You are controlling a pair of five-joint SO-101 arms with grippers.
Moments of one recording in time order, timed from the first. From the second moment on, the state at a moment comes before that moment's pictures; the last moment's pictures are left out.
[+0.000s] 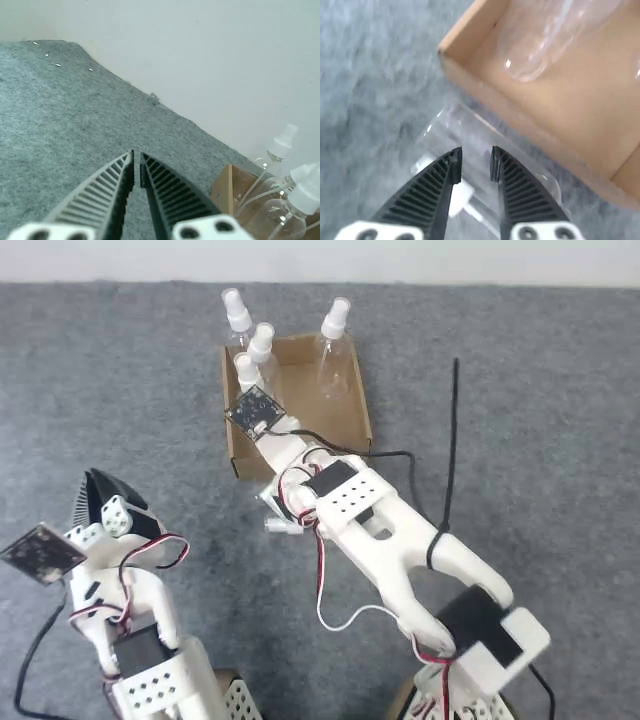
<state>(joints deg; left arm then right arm) -29.7 -103.2 97.5 29.4 26.8 -41.5 3.1 23.9 43.5 9.5</state>
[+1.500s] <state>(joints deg) -29.7 -103.2 97.5 29.4 26.8 -42.5 2.7 18.5 61.5 32.7</state>
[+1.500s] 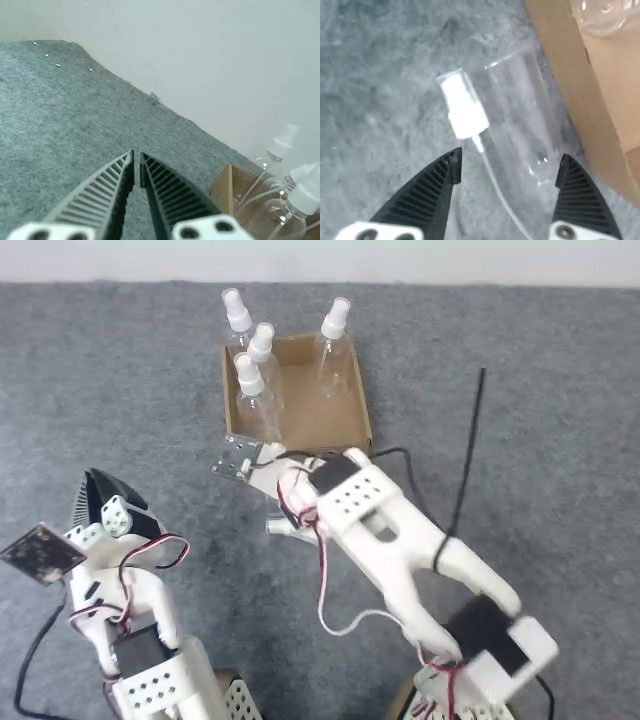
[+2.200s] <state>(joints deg) -29.7 -103.2 97.5 29.4 26.8 -42.2 15.6 9.4 61.2 32.9</state>
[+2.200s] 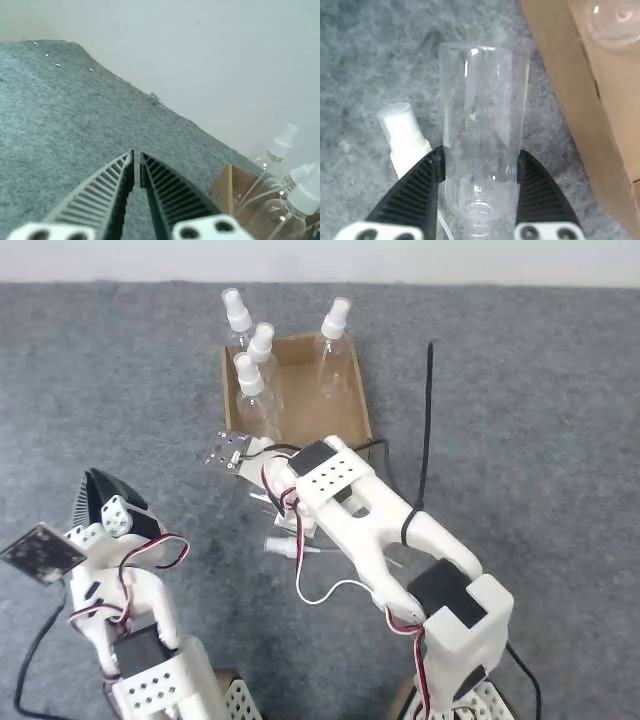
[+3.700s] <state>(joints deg) -29.7 -103.2 97.5 31.0 26.8 -24.8 -11.3 15.3 82.5 -16.4</state>
